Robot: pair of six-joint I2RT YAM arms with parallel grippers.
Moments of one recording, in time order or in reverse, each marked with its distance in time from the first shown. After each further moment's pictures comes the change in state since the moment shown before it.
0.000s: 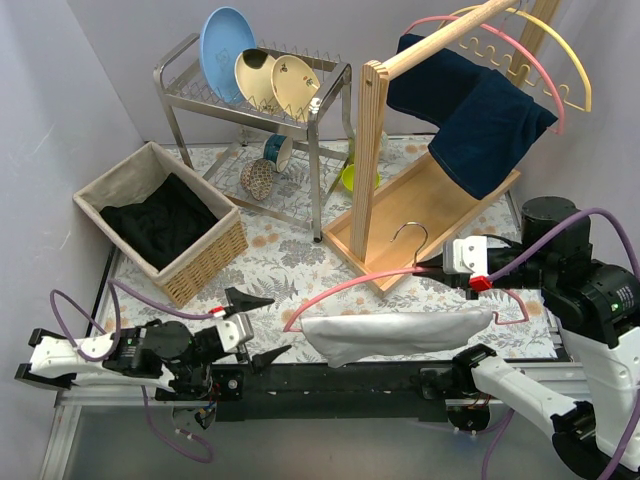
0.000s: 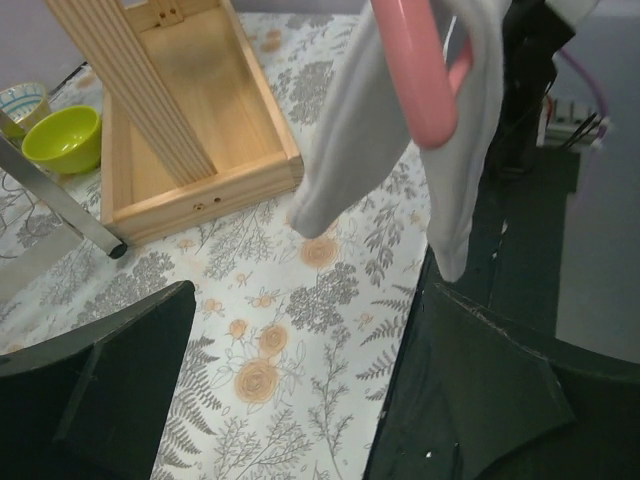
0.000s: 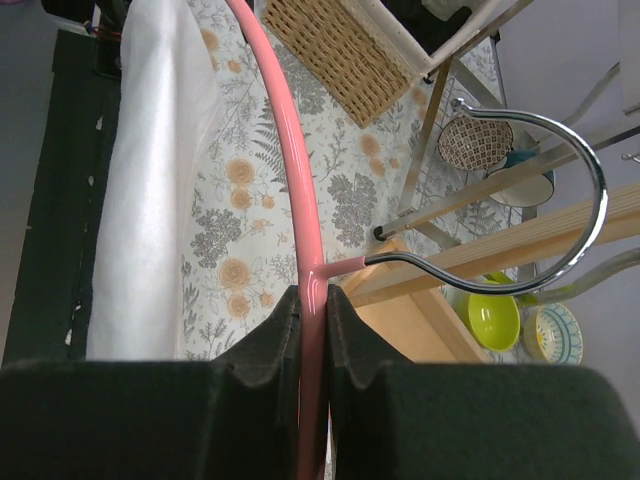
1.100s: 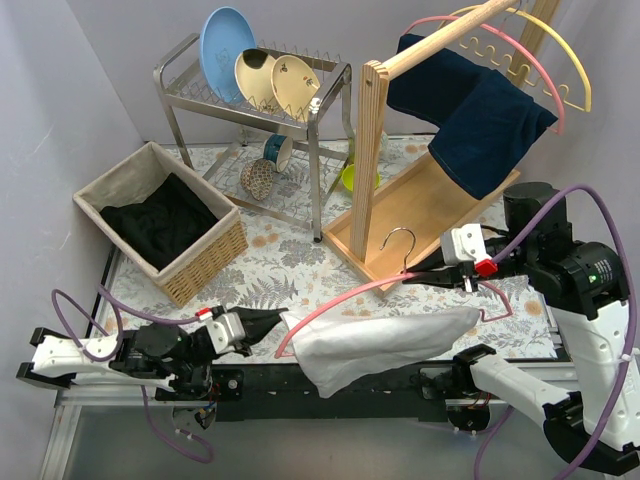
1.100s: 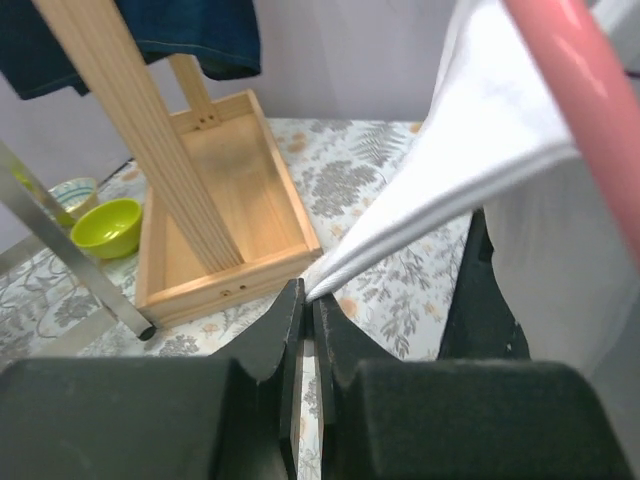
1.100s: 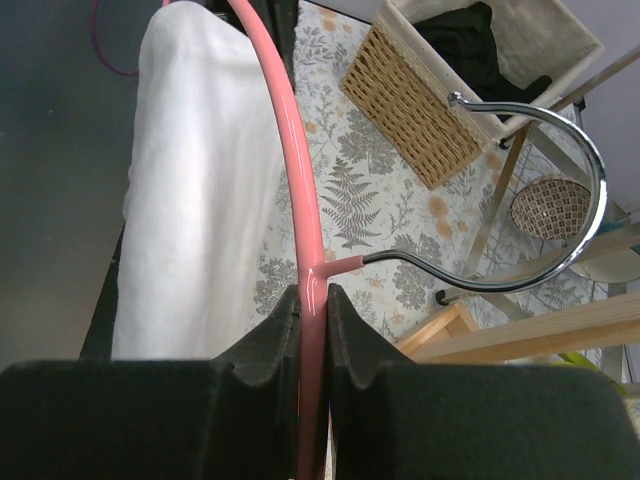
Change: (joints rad) left arm -0.001 0.040 -0.056 0.272 0.004 0.142; right arm -0.055 0.080 0.019 -0.060 -0.265 -0.046
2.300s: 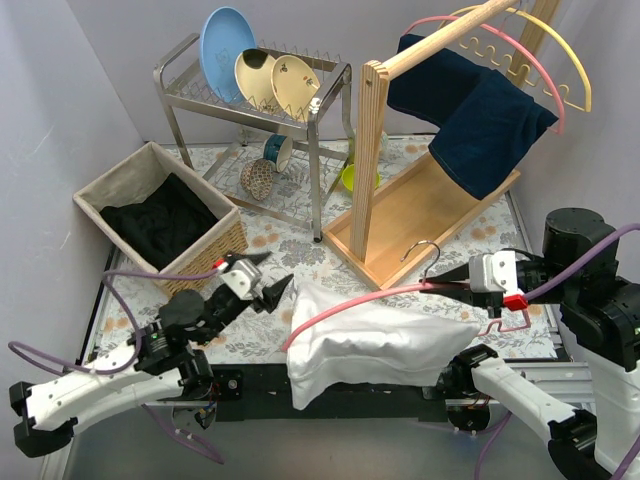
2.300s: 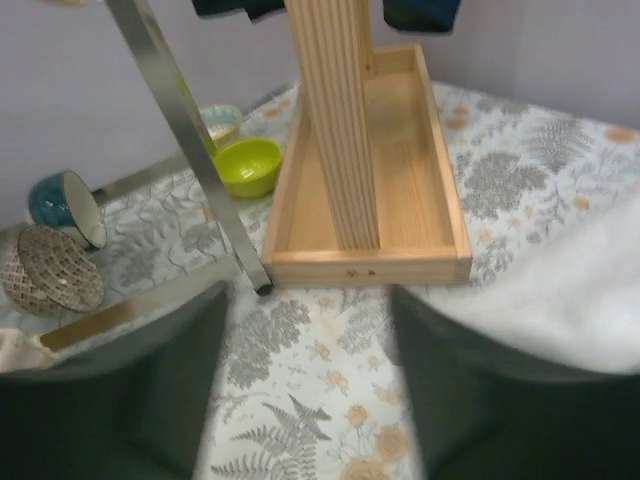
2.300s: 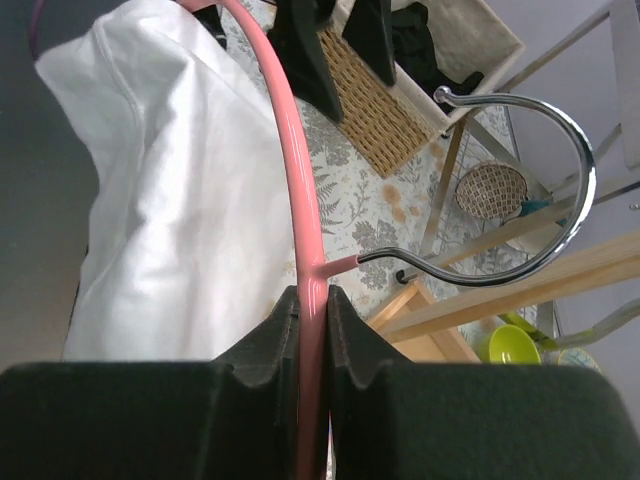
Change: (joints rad) left arm 0.526 0.234 0.039 0.125 0.138 -0.077; right arm -0.007 -0.114 0.048 -0.007 0.080 0.062
